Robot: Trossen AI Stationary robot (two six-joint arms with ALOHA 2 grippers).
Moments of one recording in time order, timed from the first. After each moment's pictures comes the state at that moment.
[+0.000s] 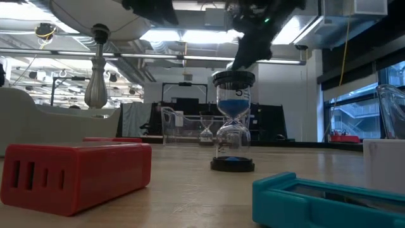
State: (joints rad) left arm 0.02 1.26 1.18 -0.42 -0.94 -0.07; right arm -0.27 1.55 1.34 -0.68 0.17 0.07
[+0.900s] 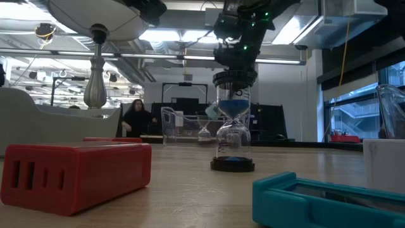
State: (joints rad) left arm 0.02 1.26 1.18 -0.42 -1.36 0.23; right arm -0.38 1.86 1.59 -0.89 0.12 -0.03
